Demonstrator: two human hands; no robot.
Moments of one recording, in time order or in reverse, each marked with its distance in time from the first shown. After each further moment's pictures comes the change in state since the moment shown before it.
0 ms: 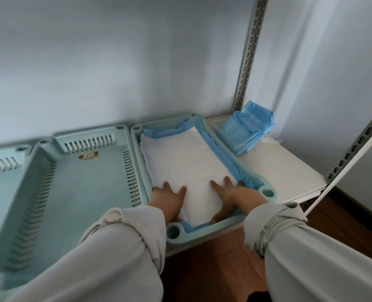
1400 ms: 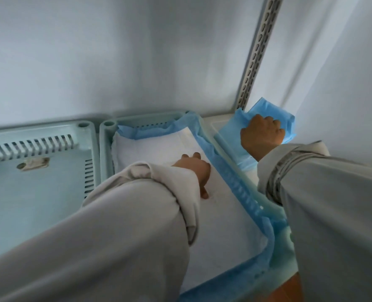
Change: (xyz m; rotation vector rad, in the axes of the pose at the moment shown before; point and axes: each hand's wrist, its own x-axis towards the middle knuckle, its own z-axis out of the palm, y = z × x) left_hand 0.160 0.022 -0.094 -0.111 0.108 0.166; right_hand 0.134 0.067 -0.132 0.287 1.028 0.432
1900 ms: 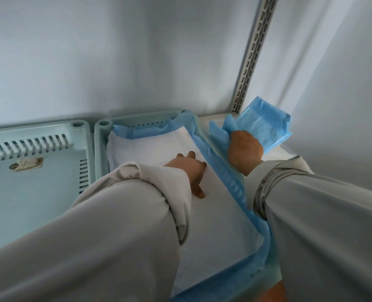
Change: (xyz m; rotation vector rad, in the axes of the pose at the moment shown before) left_hand -0.002 0.000 0.000 0.015 -0.008 -0.008; right_hand -0.029 -0.004 0.019 0.022 -0.148 -0.171
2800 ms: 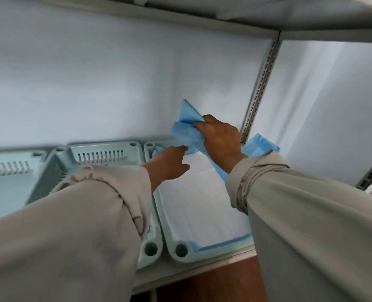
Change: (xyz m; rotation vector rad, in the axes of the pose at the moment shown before) left_hand -0.176 -0.057 -0.039 -0.375 0.420 -0.120; right_hand -0.097 -0.097 -0.134 0.059 0.409 -0.667
